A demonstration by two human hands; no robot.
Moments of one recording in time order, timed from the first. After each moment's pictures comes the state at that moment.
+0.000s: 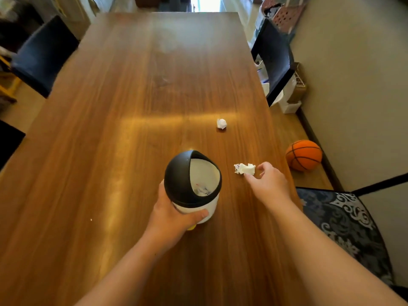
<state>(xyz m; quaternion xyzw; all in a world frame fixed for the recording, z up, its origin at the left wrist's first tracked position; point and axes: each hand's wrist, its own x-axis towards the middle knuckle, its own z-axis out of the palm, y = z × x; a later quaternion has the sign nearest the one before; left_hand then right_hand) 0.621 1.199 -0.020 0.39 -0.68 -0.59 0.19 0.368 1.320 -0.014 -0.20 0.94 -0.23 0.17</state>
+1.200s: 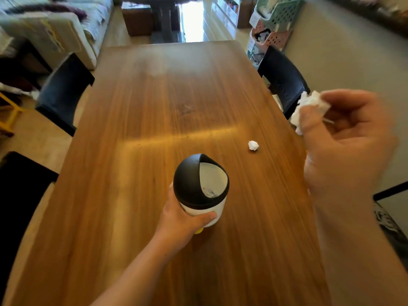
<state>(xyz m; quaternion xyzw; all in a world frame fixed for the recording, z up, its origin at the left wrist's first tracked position) 0.676 1.057 0.011 0.35 -0.71 -0.59 0.17 0.503 1.202 0.204 -0.27 0.66 -0.68 -0.17</state>
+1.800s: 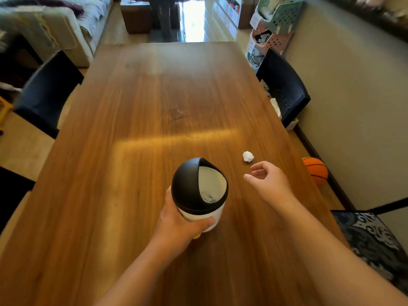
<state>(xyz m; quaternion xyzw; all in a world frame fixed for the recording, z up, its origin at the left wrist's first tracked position) 0.621 1.050 -0.004 0.36 -0.70 -0.59 0.18 0.392 1.179 0.035 -0.19 0.88 -0.40 0.19</state>
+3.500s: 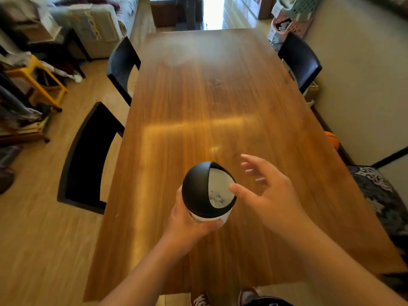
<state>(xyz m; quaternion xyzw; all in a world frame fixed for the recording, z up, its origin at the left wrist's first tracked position) 0.931 1.177 0.048 0.33 -0.72 -0.59 0.18 0.766 1.310 0.168 -0.40 0.79 -0.43 0.15</state>
